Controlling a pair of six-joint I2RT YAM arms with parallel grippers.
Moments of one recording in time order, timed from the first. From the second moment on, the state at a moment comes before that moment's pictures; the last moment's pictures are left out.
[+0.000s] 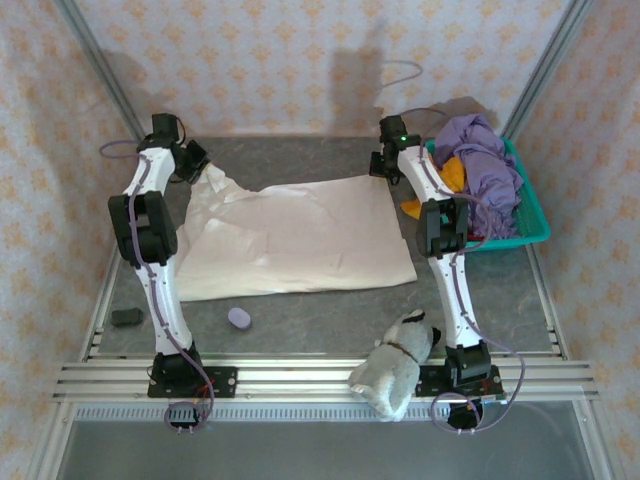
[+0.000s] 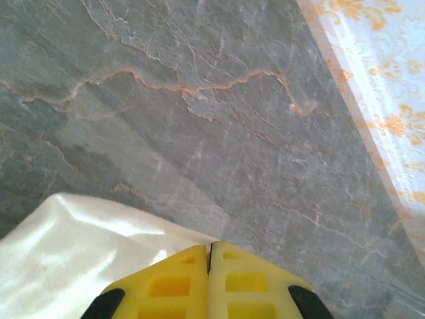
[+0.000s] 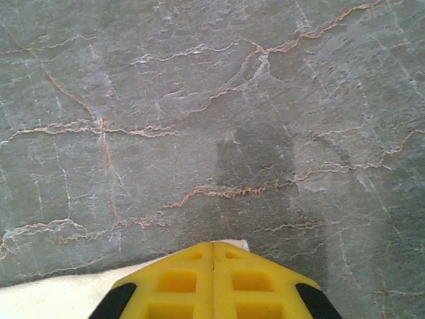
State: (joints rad) left arm 0.24 2.31 2.01 -0.68 0.32 -0.77; right arm 0.21 2.70 2.57 -0.94 -0.03 0.26
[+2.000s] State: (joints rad) left arm 0.24 1.55 1.41 -1.22 0.21 -0.46; right arm 0.21 1.86 1.35 -0.85 -0.10 0.42
